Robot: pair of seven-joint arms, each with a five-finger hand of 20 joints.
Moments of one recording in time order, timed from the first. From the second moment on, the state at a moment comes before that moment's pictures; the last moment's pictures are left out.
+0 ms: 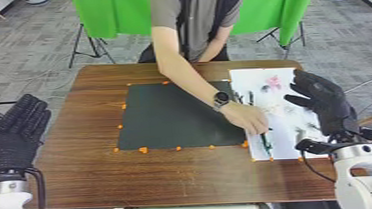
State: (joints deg) left arm 132.0 -58.7 -107.5 -123.7 13.6 8.3 22.9; right arm -120.7 -52.7 98.5 -120.4 -57.4 11.9 -10.2
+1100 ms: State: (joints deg) left arm 132.6 -59.1 -107.6 -124.6 13.6 8.1 23.6; right arm -124.6 -52.3 103.3 -123.2 -68.3 17.0 -3.6
